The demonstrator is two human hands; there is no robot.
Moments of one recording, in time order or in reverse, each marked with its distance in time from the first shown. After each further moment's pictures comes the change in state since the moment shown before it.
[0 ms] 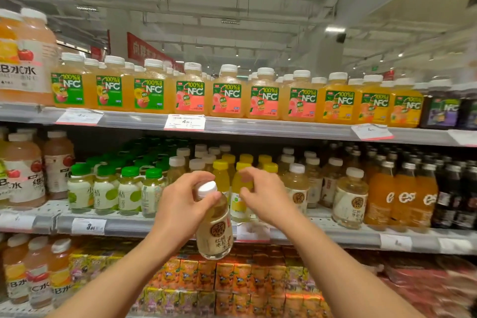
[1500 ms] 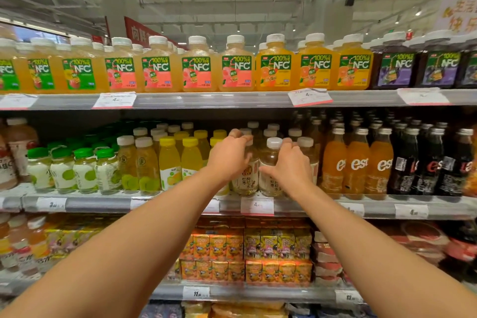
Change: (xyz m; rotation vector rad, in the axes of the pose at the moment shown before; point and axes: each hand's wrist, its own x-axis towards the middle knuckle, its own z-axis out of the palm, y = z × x) left_hand 0.068 0.104 0.212 0.541 -0.248 0.131; right_hand -0.010 0.192 -0.055 -0.237 0.303 0.287
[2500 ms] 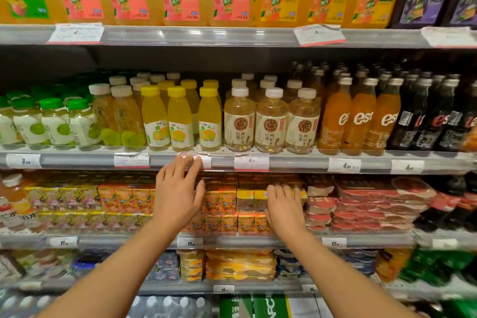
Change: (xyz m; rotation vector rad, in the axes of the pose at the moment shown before) left_hand -0.175 -0.103 0.082 0.181 0.034 -0.024; right_hand -0.152 0.097 0.137 -0.376 -0.321 -0.250
